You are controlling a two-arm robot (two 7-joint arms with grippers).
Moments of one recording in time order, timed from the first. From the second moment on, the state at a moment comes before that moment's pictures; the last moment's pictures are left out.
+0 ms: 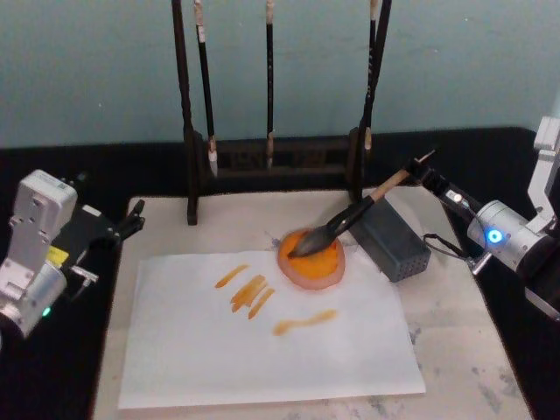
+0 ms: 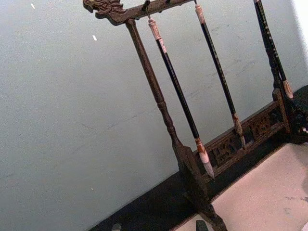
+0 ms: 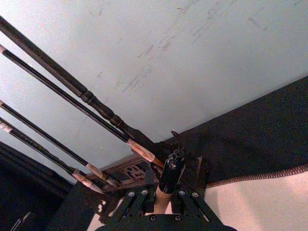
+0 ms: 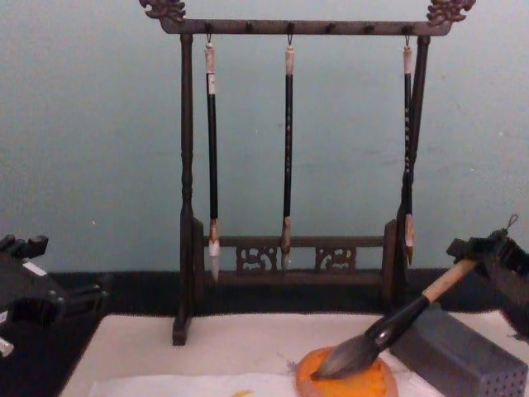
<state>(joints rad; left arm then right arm) -0.20 0.60 0.45 -1.41 -0.25 -0.12 0.03 0.56 0.32 -0.33 -0.79 1.11 0.20 0.57</state>
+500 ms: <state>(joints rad) -0.20 0.60 0.45 -1.41 -0.25 -0.12 0.03 0.56 0.33 -0.33 -0.83 1.12 0.24 0.59</state>
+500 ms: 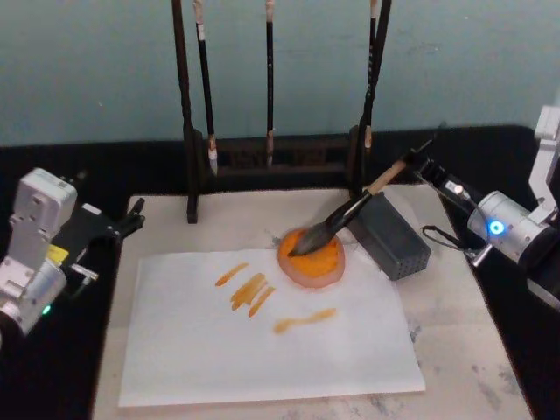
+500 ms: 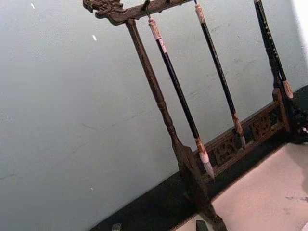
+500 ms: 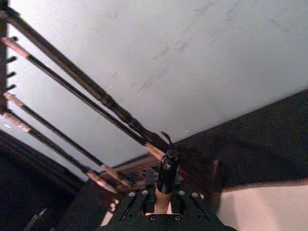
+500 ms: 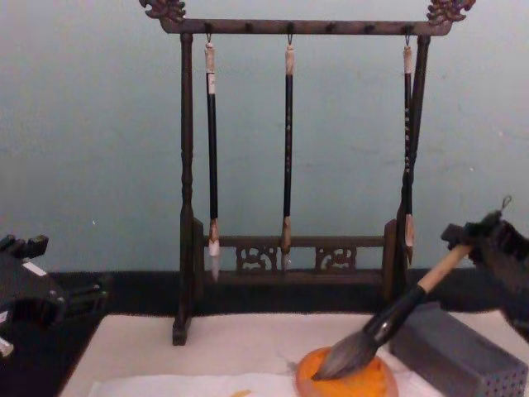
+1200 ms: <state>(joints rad) -0.20 0.60 0.45 -1.41 -0.25 -0.12 0.03 0.54 0.44 -0.41 -1.05 1.08 0.25 0.57</state>
